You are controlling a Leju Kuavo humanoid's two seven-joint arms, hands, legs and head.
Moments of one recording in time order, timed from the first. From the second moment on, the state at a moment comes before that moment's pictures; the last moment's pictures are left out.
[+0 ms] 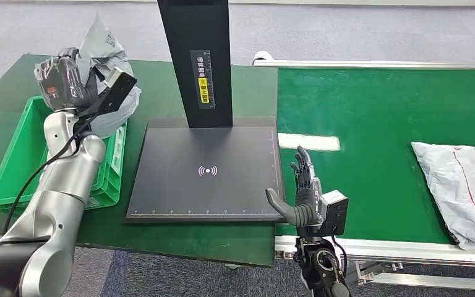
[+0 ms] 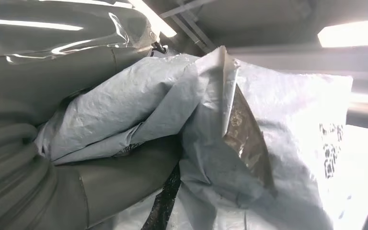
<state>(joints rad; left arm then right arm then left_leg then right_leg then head) -0.94 0.03 -0.02 -0.68 -1.27 0.65 -0.05 -0.17 0.17 0.25 -1.22 -0.02 -0.10 -0.53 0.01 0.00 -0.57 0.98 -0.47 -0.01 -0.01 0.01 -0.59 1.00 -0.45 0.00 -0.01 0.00</state>
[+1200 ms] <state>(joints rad) -0.90 -0.04 0.68 -1.01 -1.33 0.67 -0.57 -0.17 0.18 0.29 -1.22 -0.02 -0.10 -0.52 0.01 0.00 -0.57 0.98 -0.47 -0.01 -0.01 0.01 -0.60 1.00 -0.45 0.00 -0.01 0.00</state>
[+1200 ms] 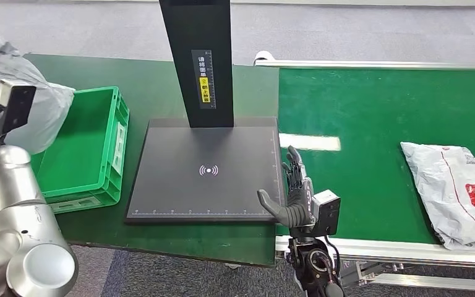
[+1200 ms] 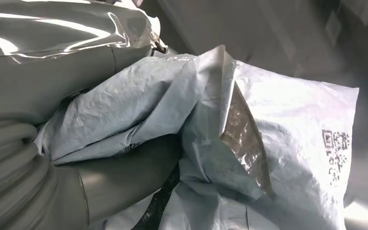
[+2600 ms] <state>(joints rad) -0.69 -0.06 0.23 -0.87 -0.49 0.63 -0.64 -0.19 0.19 0.29 -1.21 0.01 -0.07 -0.52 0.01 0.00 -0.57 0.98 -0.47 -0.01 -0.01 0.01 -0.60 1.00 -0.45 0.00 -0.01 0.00</state>
